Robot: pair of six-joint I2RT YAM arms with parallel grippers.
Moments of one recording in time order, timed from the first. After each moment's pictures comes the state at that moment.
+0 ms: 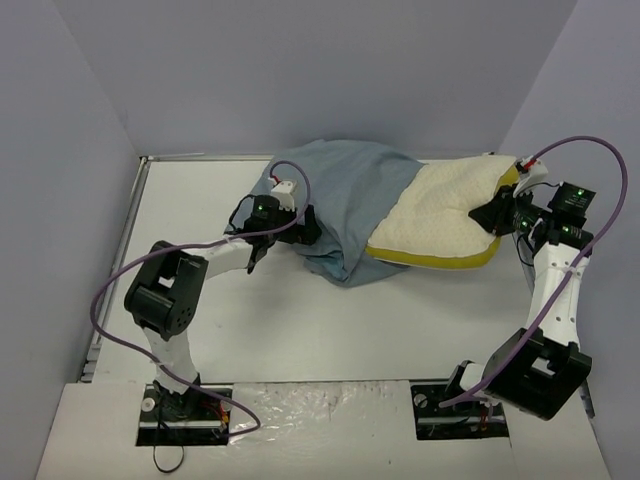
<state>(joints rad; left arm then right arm) -0.46 1.82 1.07 0.29 0.18 -0.32 -0.48 1.28 1.16 -0.54 -0.92 -0.26</state>
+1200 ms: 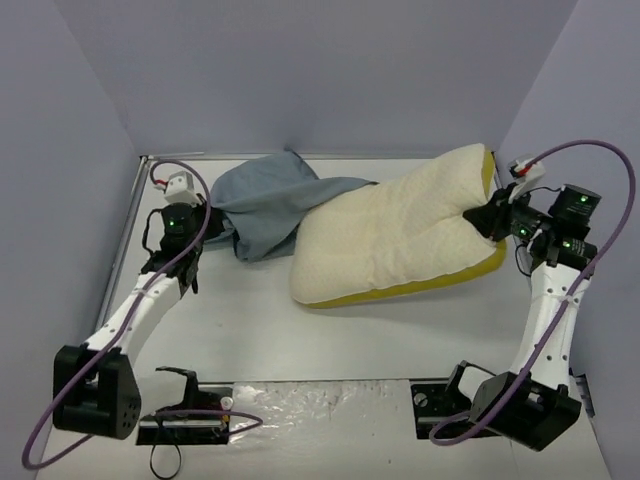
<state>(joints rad) -0.14 1.25 0.78 0.16 -0.02 -0.45 -0.56 1.14 1.19 -0.62 -1.03 -0.32</state>
